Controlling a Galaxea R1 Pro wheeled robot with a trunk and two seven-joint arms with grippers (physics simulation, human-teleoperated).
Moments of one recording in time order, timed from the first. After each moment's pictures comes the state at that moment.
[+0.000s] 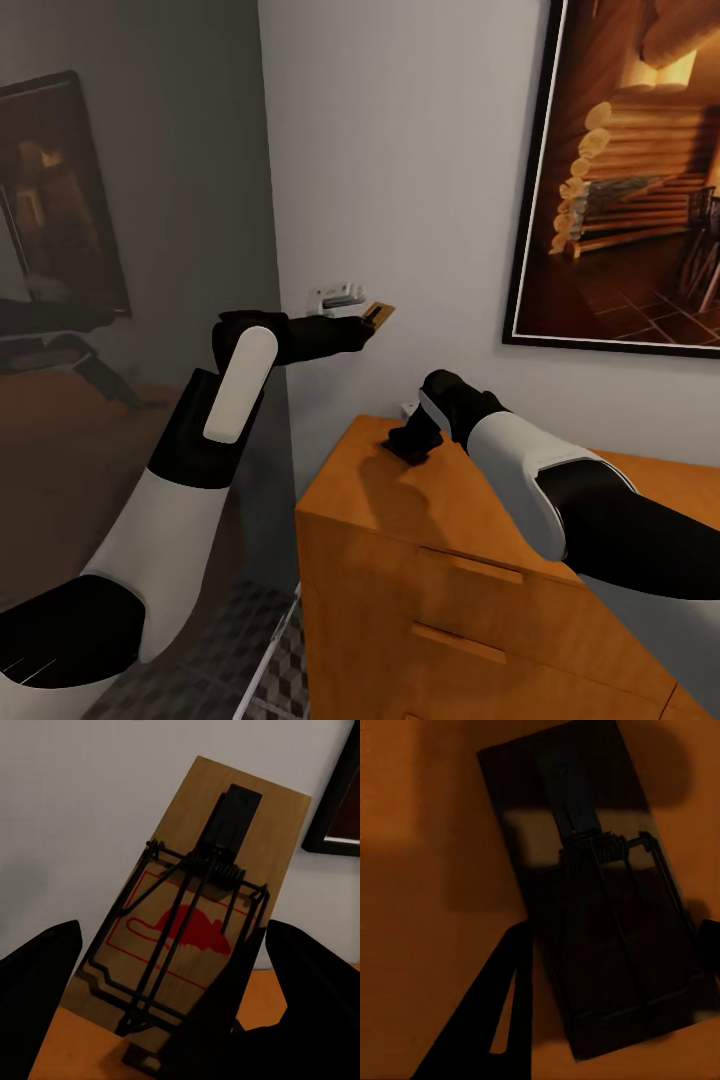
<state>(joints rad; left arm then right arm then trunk) -1.10 -0.13 -0.31 -1.43 0.78 1.03 0.33 -1.38 0.17 0.16 -0.16 0.09 1.02 0.30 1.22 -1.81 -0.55</state>
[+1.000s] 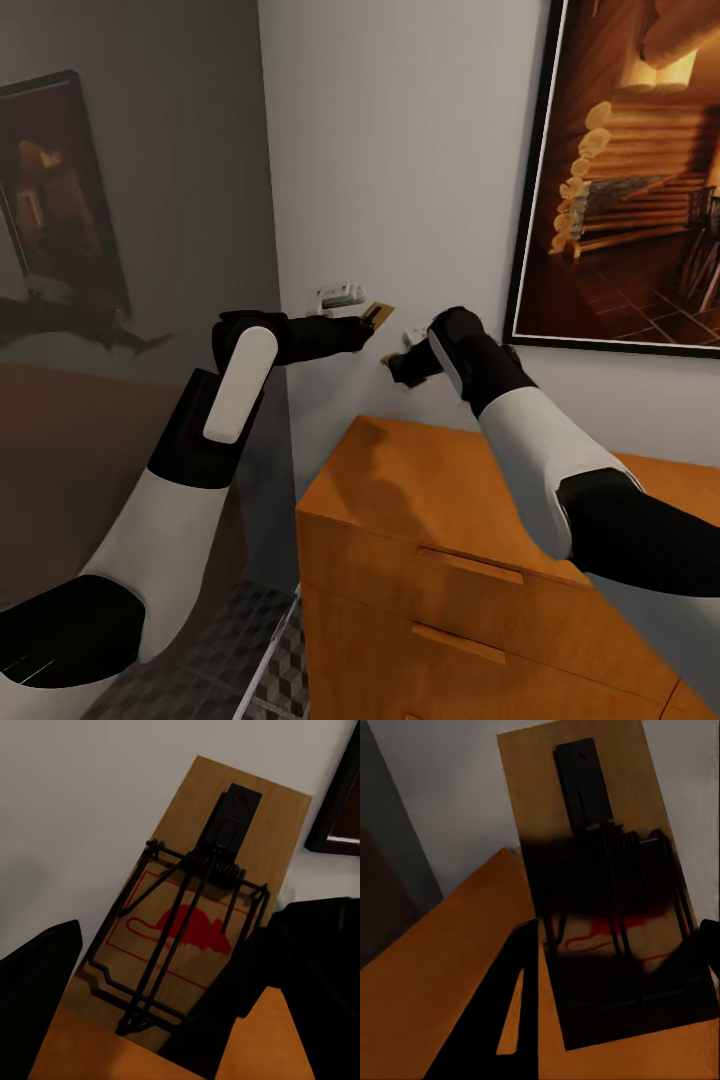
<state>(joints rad) -1.10 -0.13 -0.31 -1.43 0.77 1.03 0.33 -1.38 0.15 0.16 -0.61 0.12 1.04 0.30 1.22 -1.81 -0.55</state>
